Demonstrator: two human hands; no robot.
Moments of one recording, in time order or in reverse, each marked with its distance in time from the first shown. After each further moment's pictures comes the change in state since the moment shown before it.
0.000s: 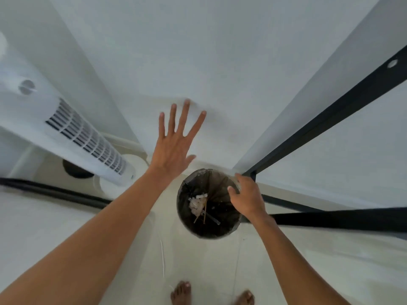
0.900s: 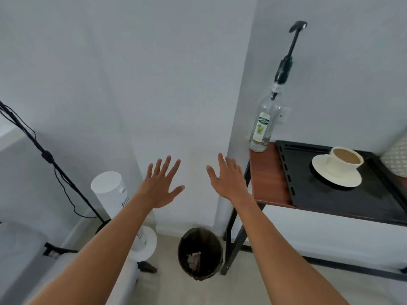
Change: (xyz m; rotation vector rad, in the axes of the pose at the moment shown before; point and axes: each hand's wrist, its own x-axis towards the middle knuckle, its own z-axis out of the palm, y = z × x) left_hand -0.108 0.005 -0.432 -0.114 -0.143 -0.010; right_hand -0.266 -0.221 -0.349 -0.137 0.331 -0.346
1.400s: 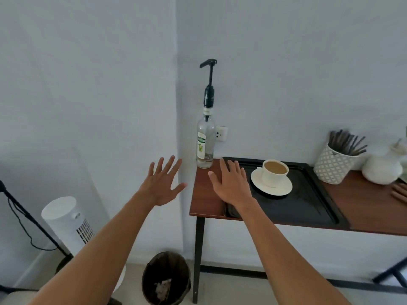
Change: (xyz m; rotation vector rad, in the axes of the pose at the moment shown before) left_hand 0.054 0.186 -0.060 -0.026 0.114 0.084; right_hand -0.032 0.149 -0.141 -0.106 0.141 -0.003
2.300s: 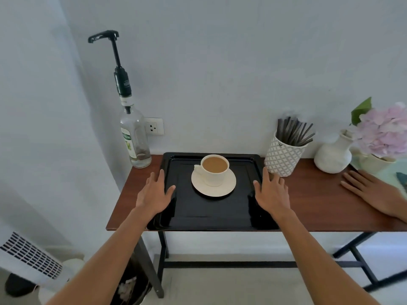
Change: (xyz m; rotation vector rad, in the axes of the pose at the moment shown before) left_hand 0.099 0.194 0.073 -0.283 -0.131 -0.288; right_hand -0.010 0.311 -0.059 -0.198 0.007 0.409
